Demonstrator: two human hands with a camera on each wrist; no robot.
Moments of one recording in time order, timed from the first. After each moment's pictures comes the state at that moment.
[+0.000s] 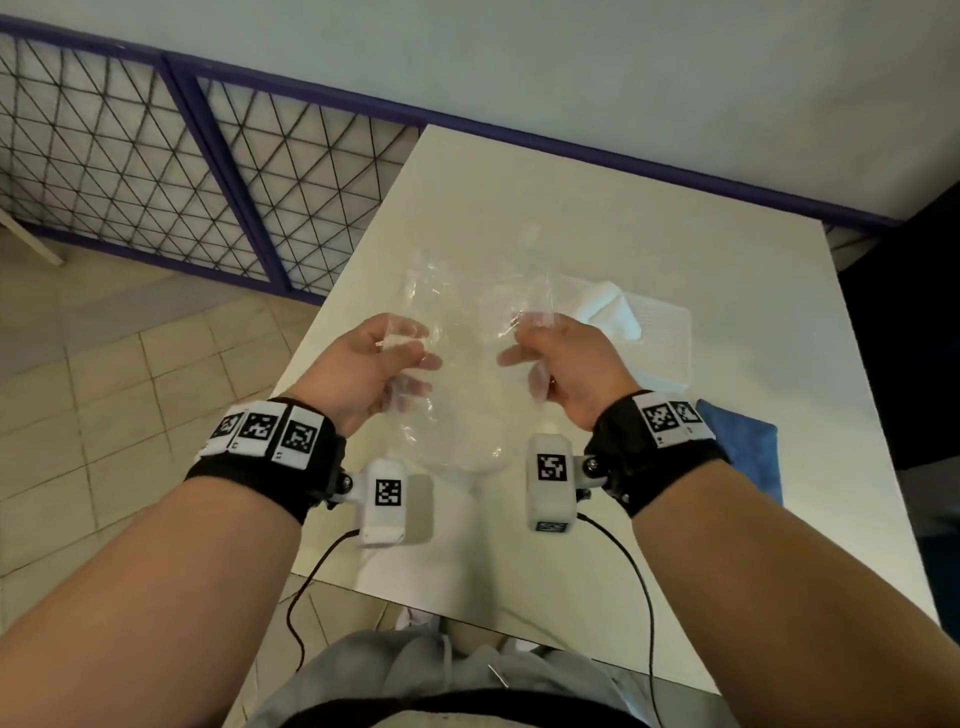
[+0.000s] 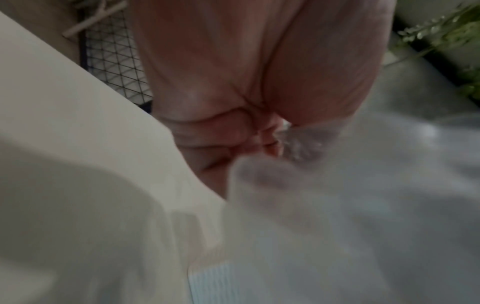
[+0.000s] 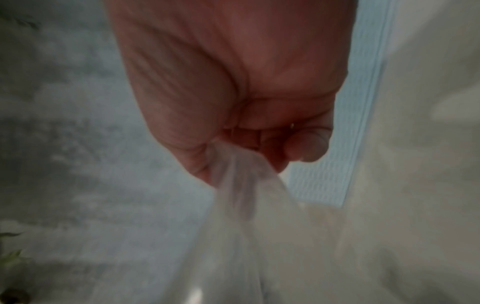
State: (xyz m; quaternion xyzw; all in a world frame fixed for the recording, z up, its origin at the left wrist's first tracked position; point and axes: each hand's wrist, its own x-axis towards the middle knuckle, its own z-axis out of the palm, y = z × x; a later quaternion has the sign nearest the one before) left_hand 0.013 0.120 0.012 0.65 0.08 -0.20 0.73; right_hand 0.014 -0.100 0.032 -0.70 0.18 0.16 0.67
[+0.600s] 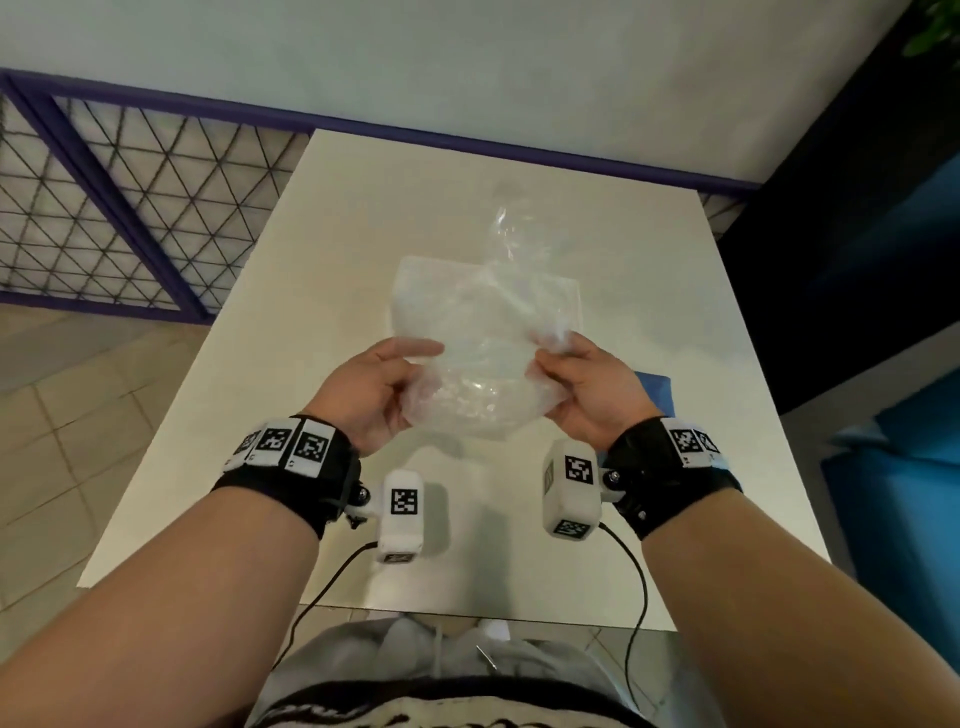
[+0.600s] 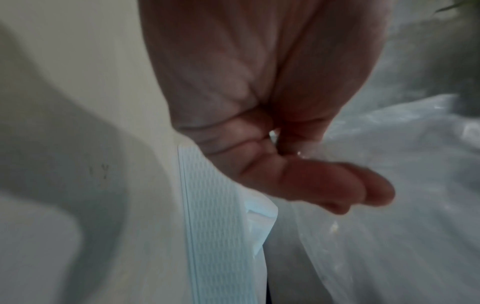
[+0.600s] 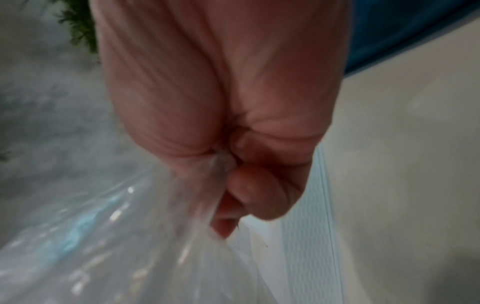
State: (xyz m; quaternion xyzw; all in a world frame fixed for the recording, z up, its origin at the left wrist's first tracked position) left_hand -0.011 0.018 0.004 0.57 0.10 -0.28 0.77; right_hand -0.057 -0.198 0.029 -0.54 0.21 0.08 0.81
